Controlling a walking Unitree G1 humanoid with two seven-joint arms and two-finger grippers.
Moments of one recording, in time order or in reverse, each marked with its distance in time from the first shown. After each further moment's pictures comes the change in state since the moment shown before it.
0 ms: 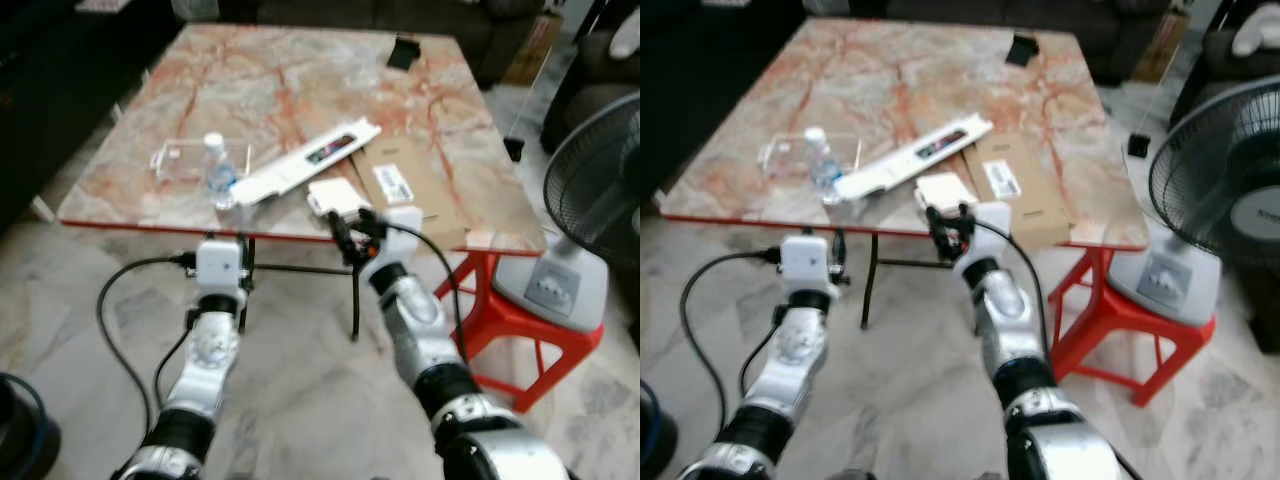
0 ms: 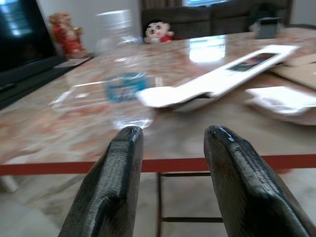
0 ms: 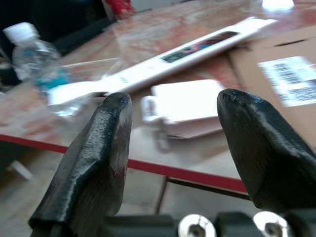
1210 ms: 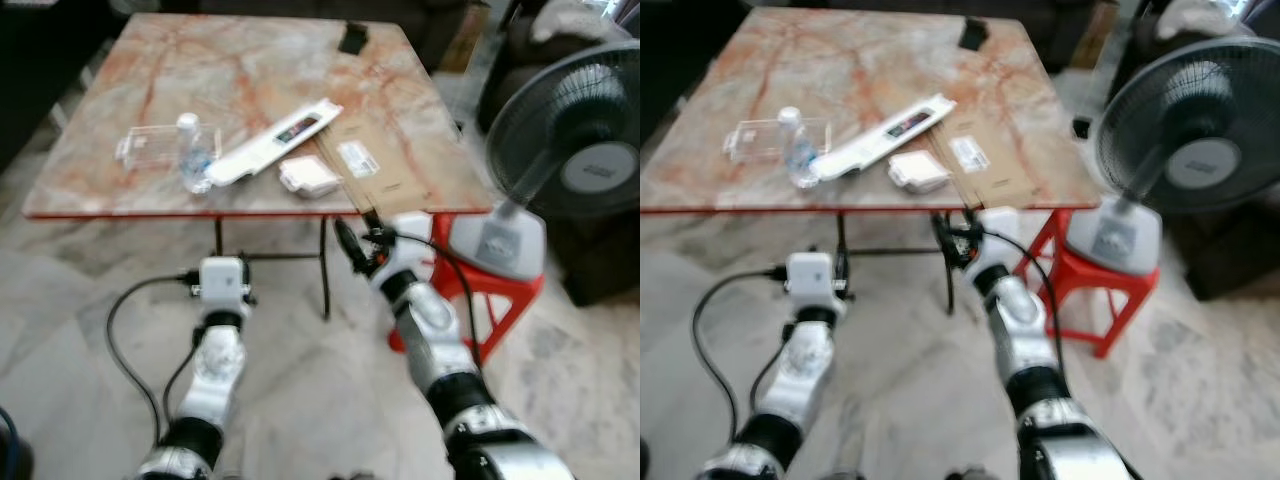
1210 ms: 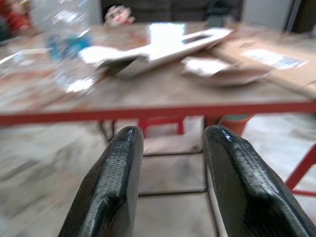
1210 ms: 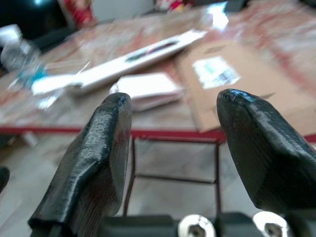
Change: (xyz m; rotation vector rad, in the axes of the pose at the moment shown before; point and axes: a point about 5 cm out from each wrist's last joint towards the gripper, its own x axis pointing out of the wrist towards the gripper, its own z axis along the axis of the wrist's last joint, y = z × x) left arm -0.007 -0.001 -0.020 -0.047 0.074 0.056; right arm -0.004 -0.007 0.006 -0.001 -0.010 0.046
